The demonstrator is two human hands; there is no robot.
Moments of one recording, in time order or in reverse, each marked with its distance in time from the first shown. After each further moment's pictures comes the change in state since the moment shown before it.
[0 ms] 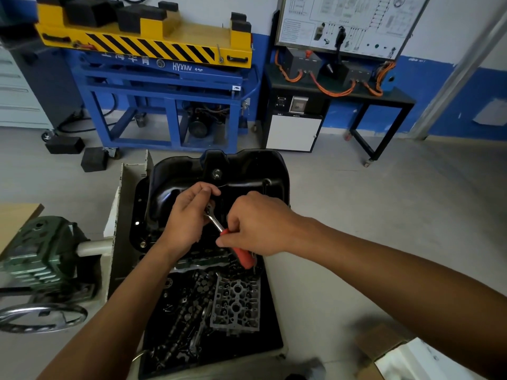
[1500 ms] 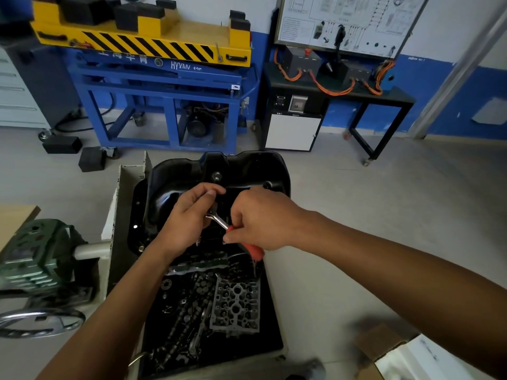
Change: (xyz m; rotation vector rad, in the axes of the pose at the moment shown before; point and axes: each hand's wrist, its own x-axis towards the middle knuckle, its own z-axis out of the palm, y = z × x) left_hand 0.010 -0.001 -0.007 0.021 -0.122 -0.045; right_hand 0.011 0.008 -0.011 -0.023 -0.041 0.033
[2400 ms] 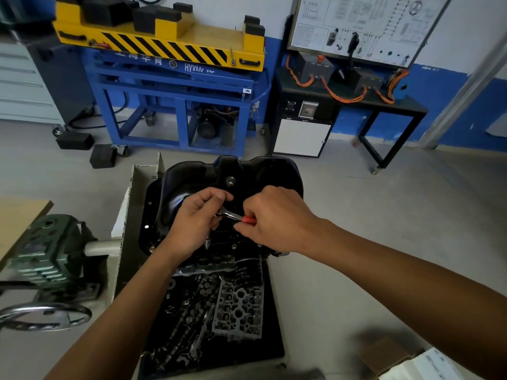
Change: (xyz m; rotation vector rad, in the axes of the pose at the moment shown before) left_hand -0.004 0.001 -0.004 -0.046 0.081 0.030; right_hand 0.010 0.005 0.006 -0.184 0.184 -0.081
